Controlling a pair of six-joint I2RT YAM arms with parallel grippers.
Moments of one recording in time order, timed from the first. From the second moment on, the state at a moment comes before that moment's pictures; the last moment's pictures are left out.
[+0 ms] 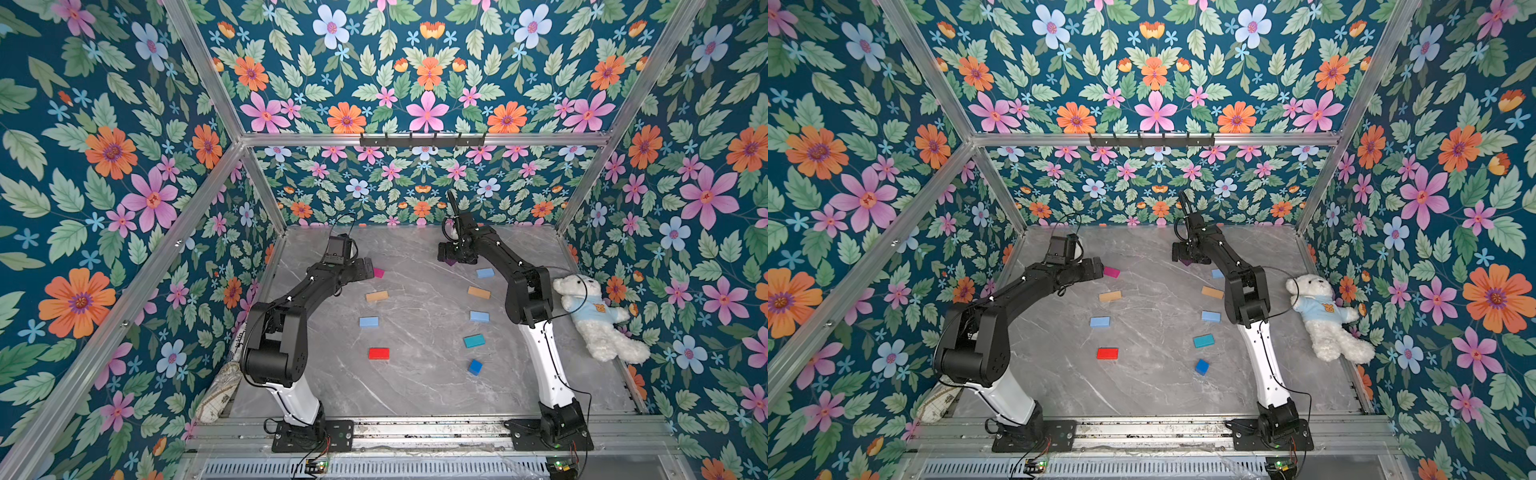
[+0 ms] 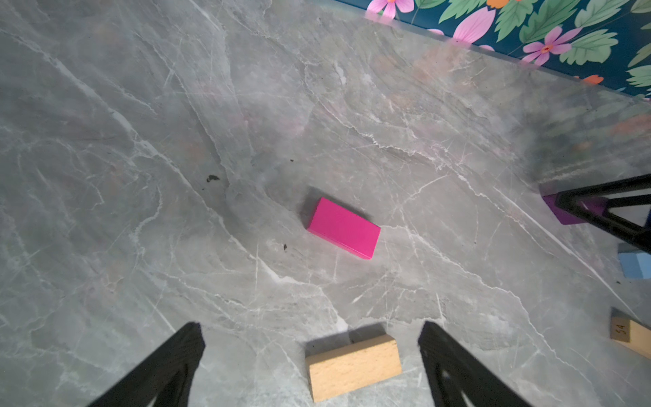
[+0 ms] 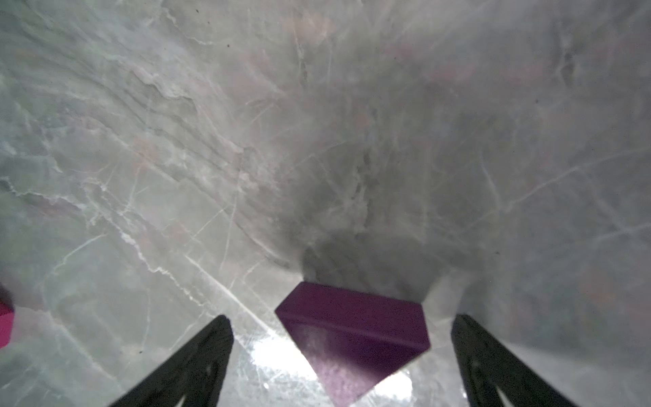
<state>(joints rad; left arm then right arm) -0.22 1.73 1.19 -0.29 0.03 -0.31 0.36 2.55 2.30 -0.85 -0.08 0.30</state>
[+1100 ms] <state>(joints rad) -0.22 1.77 1.23 -0.31 0.00 -0.29 0.42 2.52 2.21 -0.78 -0.02 0.21</state>
